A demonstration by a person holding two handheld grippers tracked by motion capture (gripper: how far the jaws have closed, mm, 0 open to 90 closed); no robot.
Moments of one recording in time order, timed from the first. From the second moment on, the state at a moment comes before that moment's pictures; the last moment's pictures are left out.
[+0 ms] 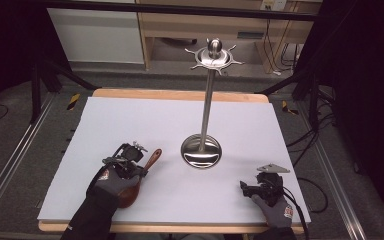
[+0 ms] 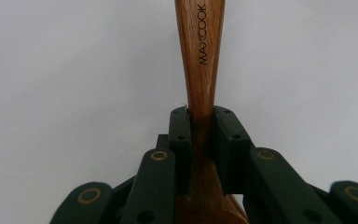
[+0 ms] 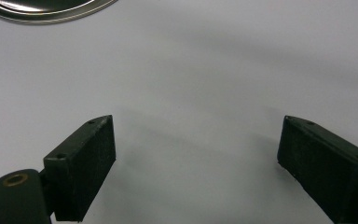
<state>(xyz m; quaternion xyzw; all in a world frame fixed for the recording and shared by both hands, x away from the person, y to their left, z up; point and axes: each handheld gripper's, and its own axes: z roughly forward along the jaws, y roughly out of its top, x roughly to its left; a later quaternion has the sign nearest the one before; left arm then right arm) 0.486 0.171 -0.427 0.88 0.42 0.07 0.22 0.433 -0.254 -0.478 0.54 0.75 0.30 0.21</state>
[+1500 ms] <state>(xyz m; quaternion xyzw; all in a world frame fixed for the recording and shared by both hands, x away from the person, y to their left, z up) 0.437 0.207 -0.395 0.82 0.41 0.15 0.37 0.432 -0.254 -0.478 0.54 0.75 0.30 0.21</state>
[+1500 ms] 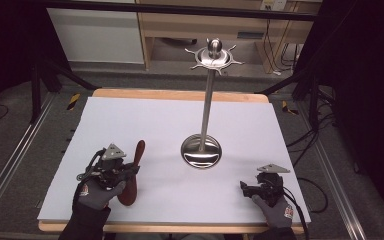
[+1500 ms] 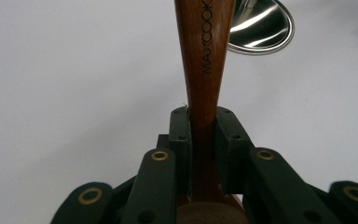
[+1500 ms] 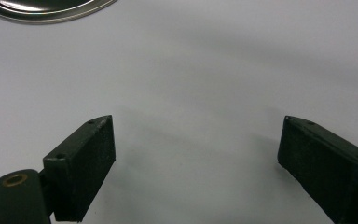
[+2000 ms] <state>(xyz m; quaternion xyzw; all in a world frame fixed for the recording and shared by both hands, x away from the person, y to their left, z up) 0.429 0.218 -0.383 0.78 0.41 0.18 0.43 0.432 -0.254 -0.477 0.54 0.75 0.30 0.21</state>
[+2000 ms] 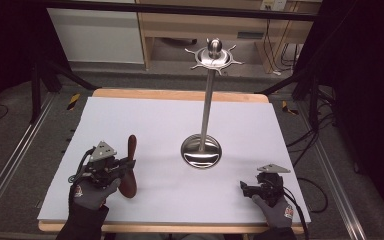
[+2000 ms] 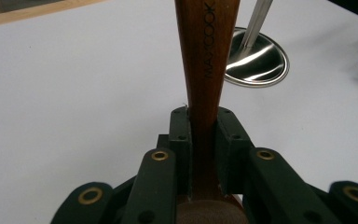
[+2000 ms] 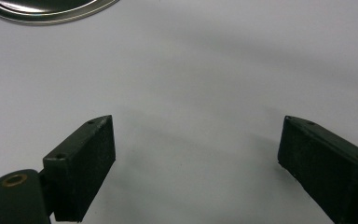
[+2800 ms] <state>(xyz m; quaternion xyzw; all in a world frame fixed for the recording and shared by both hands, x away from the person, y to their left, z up) 0.427 0.217 -0.356 0.76 0.39 0.20 0.48 0.432 -0.254 -0.477 0.55 0.75 0.30 0.22</state>
